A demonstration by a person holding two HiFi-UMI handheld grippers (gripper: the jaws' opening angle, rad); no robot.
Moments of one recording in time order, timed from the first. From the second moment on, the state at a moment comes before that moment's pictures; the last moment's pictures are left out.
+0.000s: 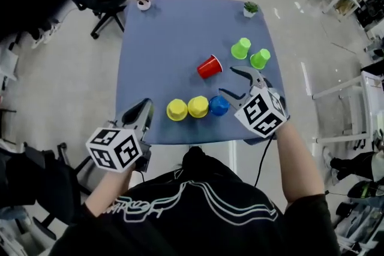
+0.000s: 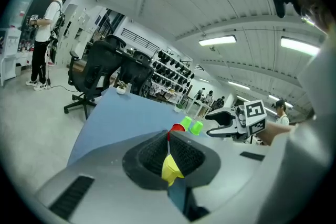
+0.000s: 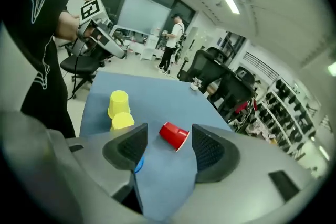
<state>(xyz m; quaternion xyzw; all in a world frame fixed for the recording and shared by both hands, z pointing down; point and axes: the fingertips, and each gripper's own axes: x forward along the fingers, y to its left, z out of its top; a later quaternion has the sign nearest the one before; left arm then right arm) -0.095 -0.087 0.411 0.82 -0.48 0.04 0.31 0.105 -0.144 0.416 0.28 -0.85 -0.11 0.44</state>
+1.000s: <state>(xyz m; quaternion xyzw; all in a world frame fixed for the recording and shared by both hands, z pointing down) -0.165 -0.098 0.441 0.72 -0.59 -0.01 0.36 0.057 -0.206 0.547 -0.13 -0.68 -0.26 0.67</state>
